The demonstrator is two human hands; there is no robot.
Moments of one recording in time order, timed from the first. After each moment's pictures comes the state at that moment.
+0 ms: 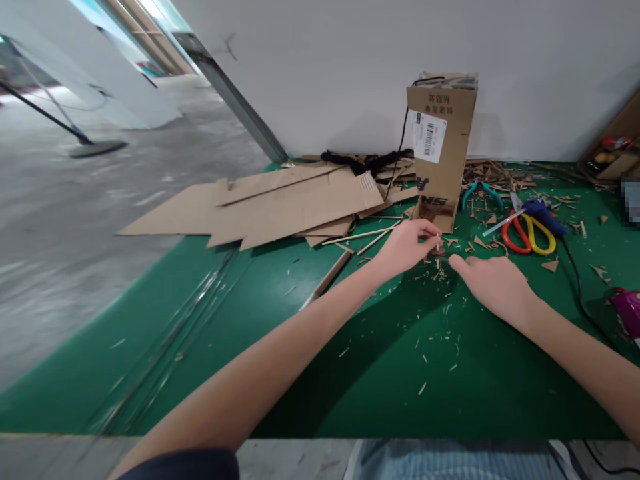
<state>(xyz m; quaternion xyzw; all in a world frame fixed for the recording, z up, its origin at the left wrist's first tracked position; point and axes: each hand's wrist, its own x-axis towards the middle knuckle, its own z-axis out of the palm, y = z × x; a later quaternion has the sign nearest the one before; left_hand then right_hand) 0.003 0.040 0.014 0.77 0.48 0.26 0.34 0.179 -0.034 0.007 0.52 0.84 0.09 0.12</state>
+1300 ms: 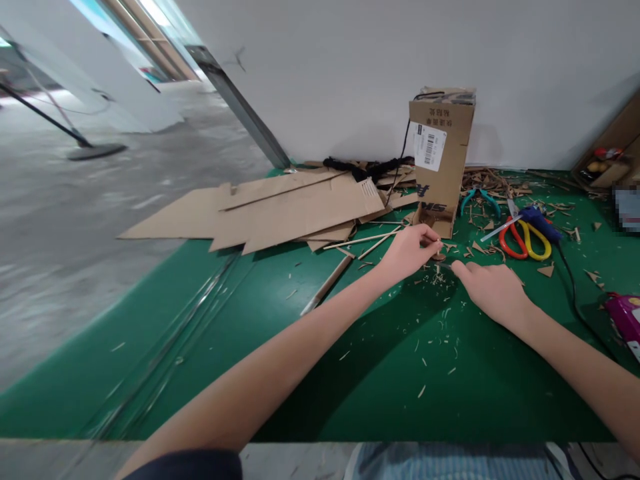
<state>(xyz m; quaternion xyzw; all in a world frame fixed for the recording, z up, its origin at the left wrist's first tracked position) 0.006 0.043 0.003 0.75 0.48 0.30 0.34 0.181 -0.035 0.001 0.54 0.83 0.09 0.11</state>
